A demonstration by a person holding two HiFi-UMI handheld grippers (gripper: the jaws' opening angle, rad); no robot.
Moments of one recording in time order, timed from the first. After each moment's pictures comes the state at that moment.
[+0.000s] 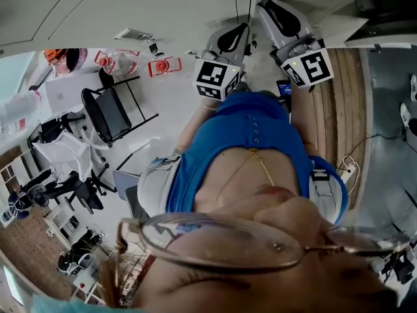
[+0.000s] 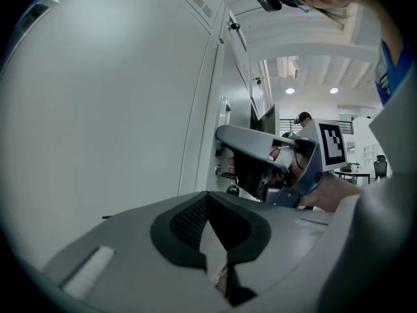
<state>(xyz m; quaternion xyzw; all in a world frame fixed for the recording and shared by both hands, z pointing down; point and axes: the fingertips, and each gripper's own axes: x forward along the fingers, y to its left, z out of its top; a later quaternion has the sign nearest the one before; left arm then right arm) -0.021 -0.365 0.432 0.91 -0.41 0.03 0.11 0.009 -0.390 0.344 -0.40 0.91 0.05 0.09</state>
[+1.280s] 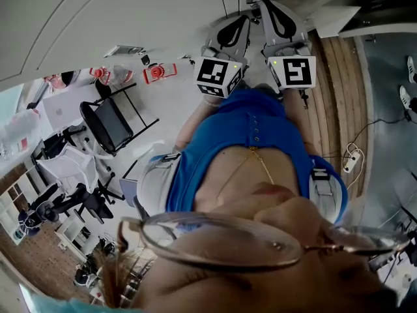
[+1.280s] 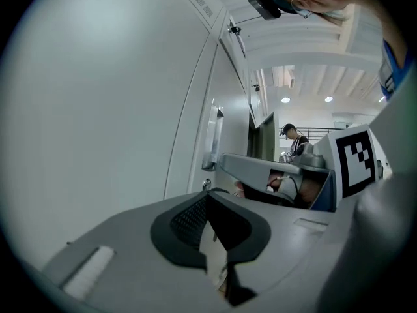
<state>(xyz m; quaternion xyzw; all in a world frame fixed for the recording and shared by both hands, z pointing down) 0.004 -0.385 0.416 0.92 -0.39 -0.01 0.10 0.036 -0.402 0.362 -0.55 0.83 0.08 -0.01</state>
